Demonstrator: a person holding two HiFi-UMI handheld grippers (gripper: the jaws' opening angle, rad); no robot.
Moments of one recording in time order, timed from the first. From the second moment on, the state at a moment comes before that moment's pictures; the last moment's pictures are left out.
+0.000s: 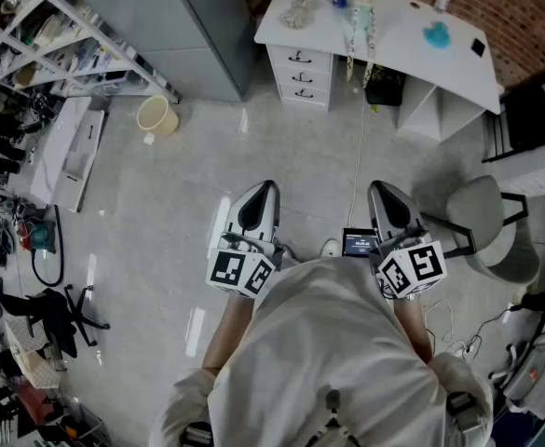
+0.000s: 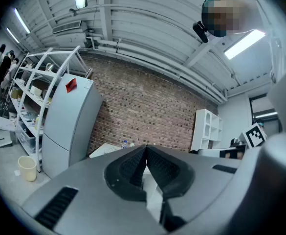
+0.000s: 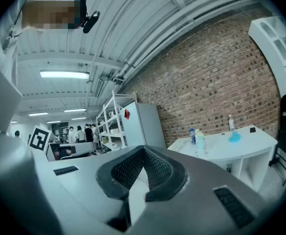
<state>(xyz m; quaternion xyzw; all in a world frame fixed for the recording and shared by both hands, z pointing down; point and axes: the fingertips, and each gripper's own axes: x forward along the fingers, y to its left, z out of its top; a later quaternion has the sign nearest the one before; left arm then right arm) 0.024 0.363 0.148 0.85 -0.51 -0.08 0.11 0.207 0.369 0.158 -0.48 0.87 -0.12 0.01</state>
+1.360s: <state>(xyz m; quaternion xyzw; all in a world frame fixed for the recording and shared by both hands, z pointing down) -0.132 0.394 0.164 0.85 -0.50 -0.07 0.12 0.070 0.401 0.151 -0.50 0.86 -0.12 0.02</state>
